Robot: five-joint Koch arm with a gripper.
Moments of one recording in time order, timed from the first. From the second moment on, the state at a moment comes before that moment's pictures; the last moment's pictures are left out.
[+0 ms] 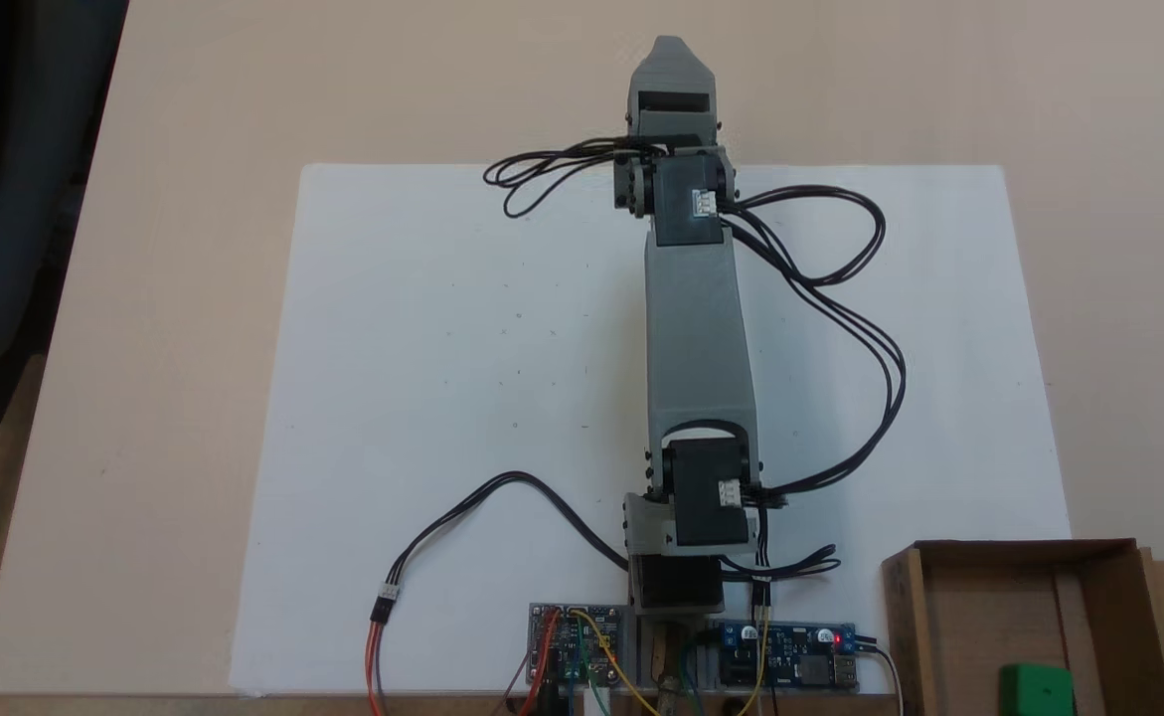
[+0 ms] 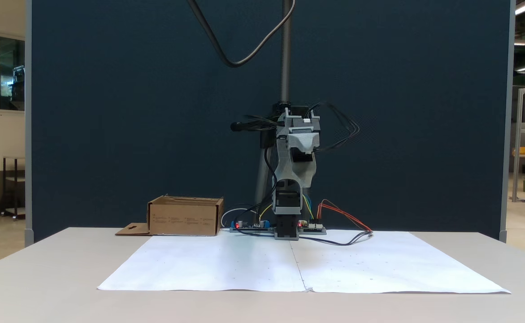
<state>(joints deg) -3.6 98.6 62.5 45.1 4.4</state>
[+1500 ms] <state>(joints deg) -0.1 128.9 142.7 -33.3 4.1</state>
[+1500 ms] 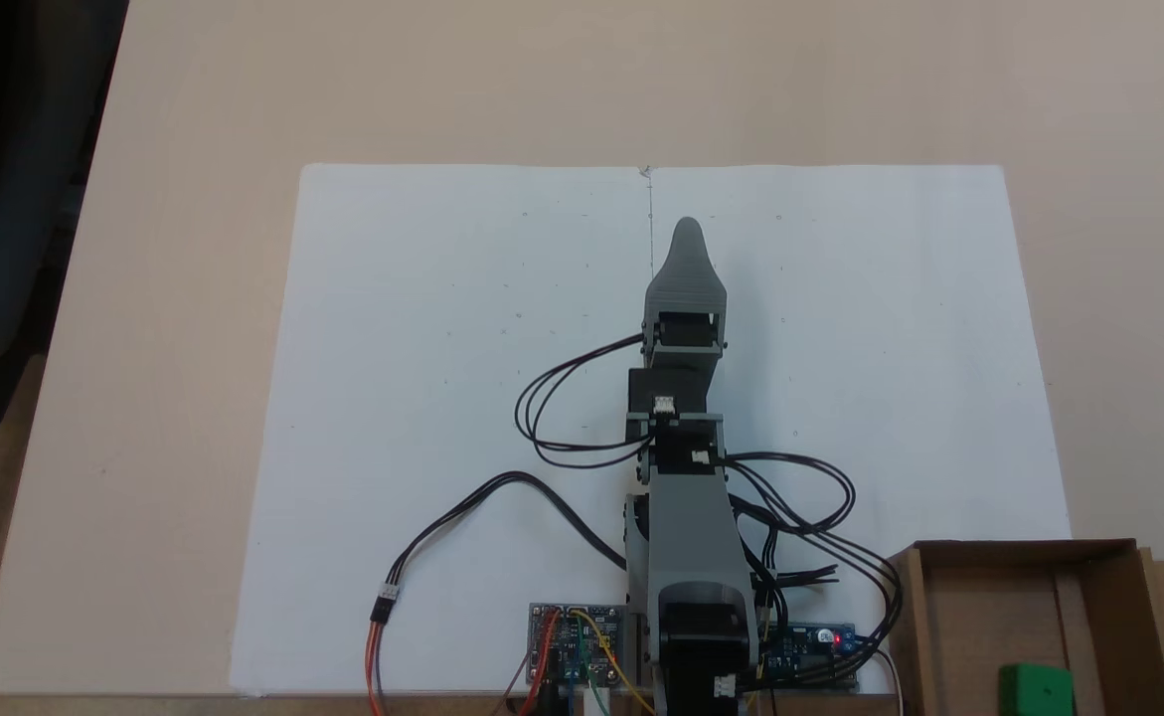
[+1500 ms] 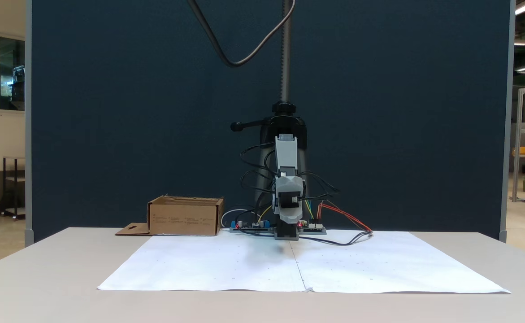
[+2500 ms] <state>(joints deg) 0.0 129.4 151.6 -64.0 4.0</state>
